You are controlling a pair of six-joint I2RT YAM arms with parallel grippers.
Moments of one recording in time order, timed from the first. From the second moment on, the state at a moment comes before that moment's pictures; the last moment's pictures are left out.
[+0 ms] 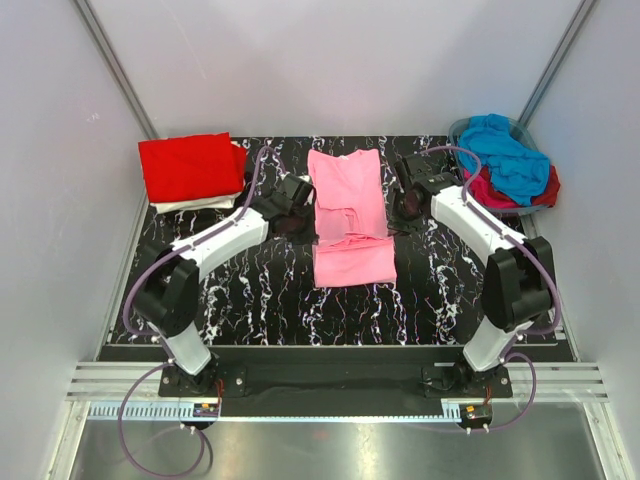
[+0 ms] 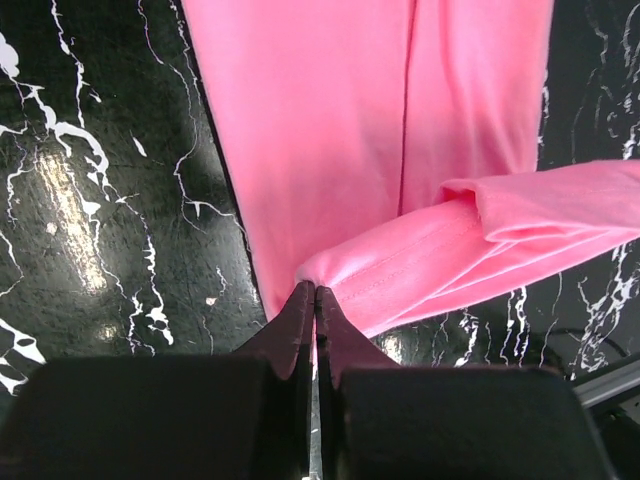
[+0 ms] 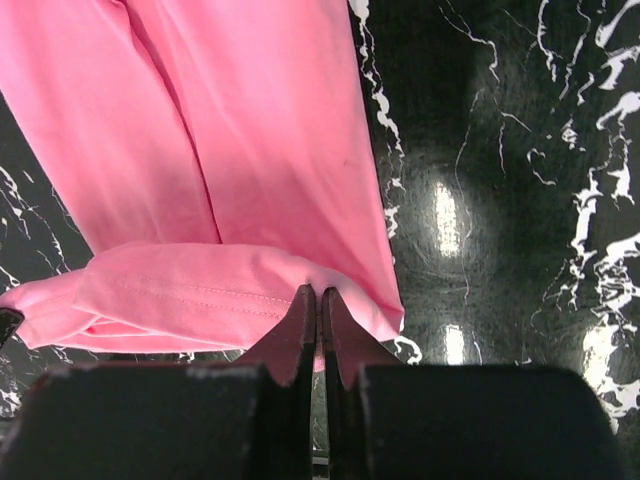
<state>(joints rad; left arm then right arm) -0.61 1.69 1.26 -0.52 0.05 -0.62 0.37 1.70 1.37 -0.80 0.01 0.59</state>
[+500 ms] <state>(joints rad) -0.55 1.85 1.36 -0.53 0.12 -0.57 0.34 1.86 1.45 -0.77 -0.02 0.52</state>
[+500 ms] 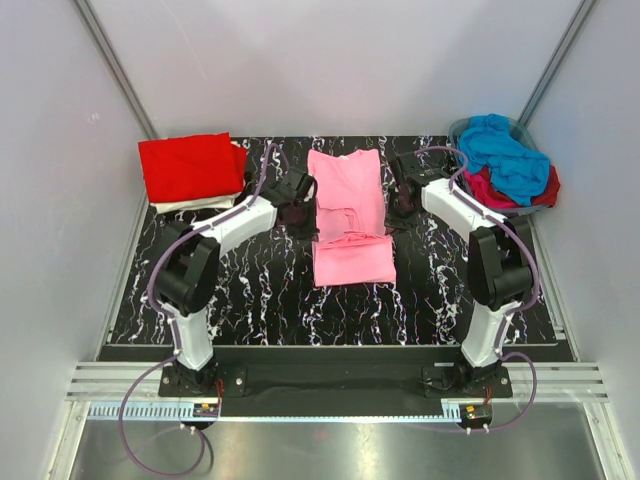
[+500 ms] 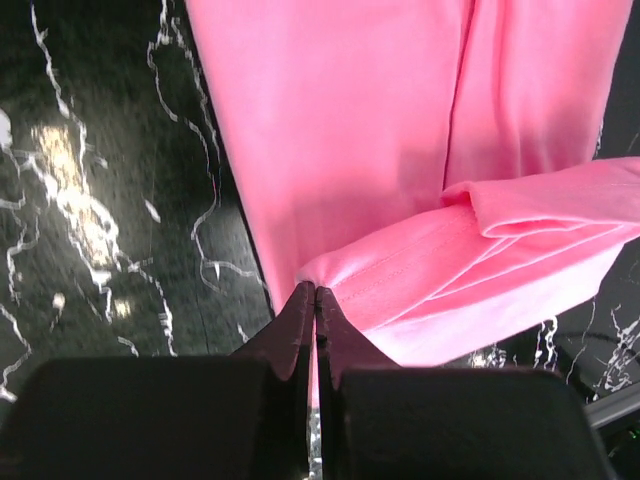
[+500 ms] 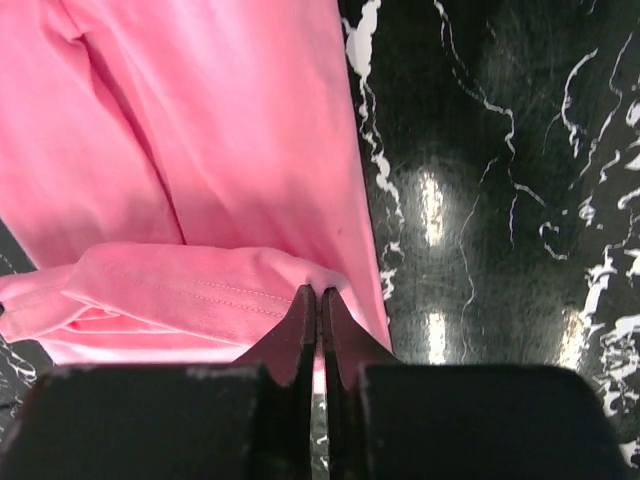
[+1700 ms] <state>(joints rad) -0.46 1.63 1.31 -0.57 0.07 -0.55 0.23 1.71 1.30 -0.69 -0.17 0.52</state>
